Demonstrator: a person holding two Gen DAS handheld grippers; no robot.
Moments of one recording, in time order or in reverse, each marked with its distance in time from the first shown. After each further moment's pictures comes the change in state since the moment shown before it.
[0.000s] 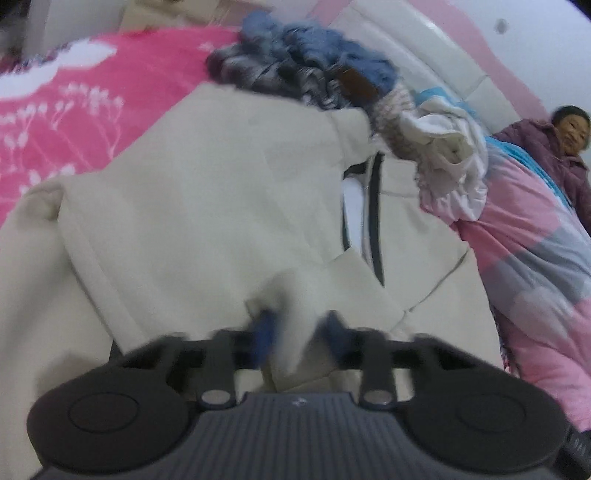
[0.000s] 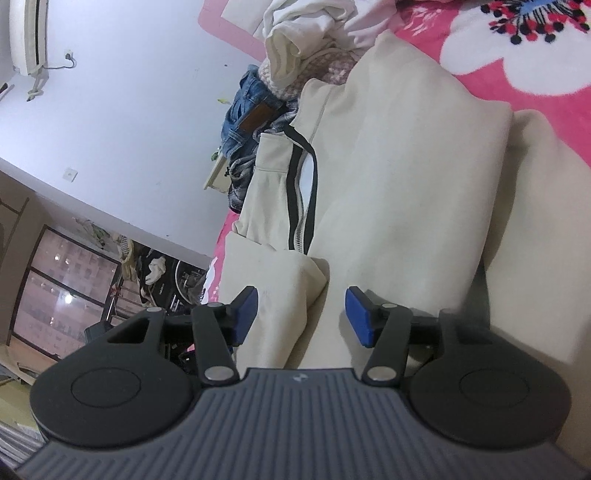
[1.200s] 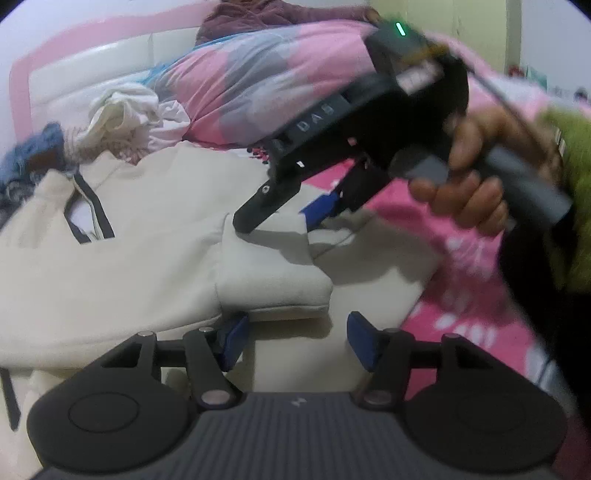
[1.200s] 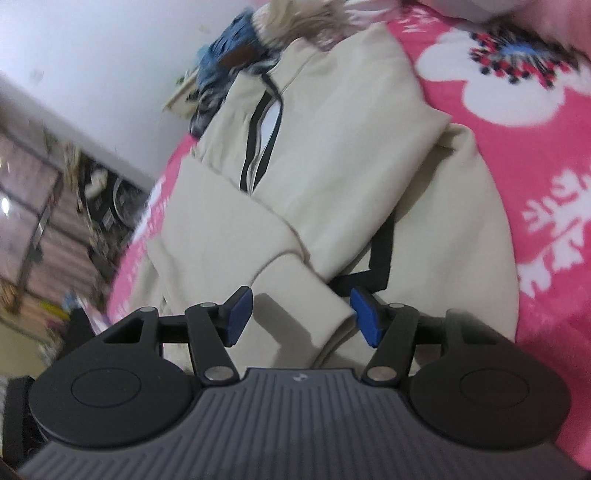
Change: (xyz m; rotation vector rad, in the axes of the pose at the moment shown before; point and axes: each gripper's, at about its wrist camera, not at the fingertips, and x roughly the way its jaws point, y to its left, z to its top) left arm -0.069 -0.114 -0.194 1.033 0.034 -0.244; right arm -0.043 0.023 -0.016 -0.257 0.211 -0.256
